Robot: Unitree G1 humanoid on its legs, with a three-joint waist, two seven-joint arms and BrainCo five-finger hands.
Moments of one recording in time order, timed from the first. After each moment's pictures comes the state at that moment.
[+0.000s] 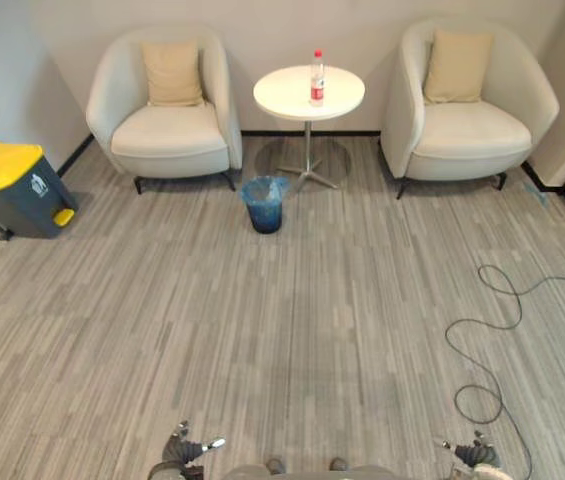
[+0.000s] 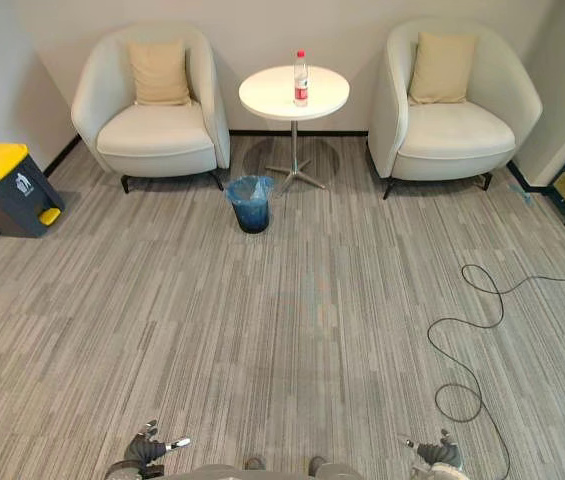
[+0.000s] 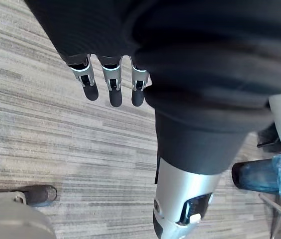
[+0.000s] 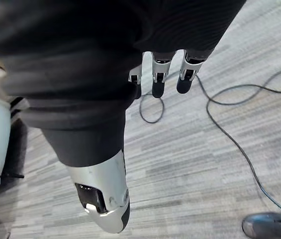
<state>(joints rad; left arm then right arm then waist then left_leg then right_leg) 0.15 0.21 0.10 0.96 -0.04 -0.09 0.11 0.11 -0.25 -0.34 0.94 -0.04 -0.08 -0.15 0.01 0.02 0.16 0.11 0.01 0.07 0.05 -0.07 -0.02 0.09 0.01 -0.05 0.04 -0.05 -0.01</state>
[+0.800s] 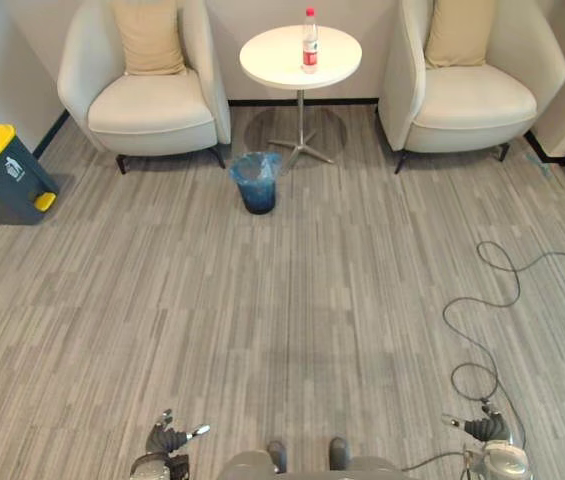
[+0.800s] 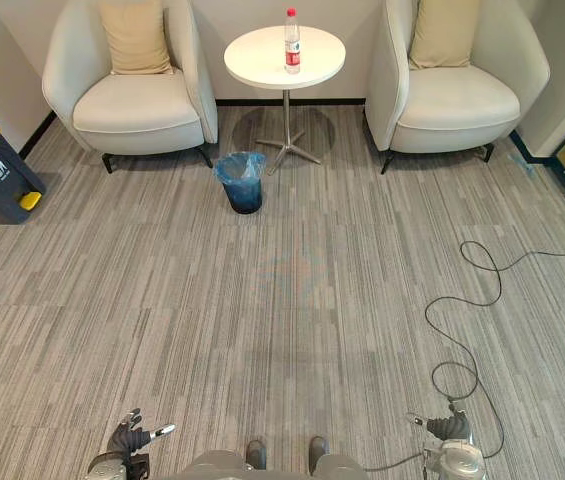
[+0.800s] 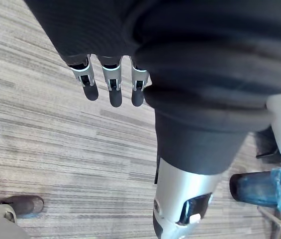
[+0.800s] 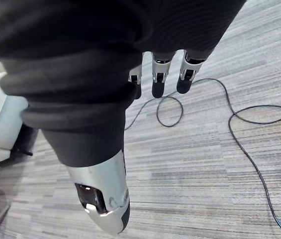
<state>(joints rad) 0.18 0.15 0.12 0.77 -0.14 -0.10 0.09 0.05 -0.27 -0.28 0.83 -0.01 -0.08 -0.13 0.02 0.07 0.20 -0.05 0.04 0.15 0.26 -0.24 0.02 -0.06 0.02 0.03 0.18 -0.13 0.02</state>
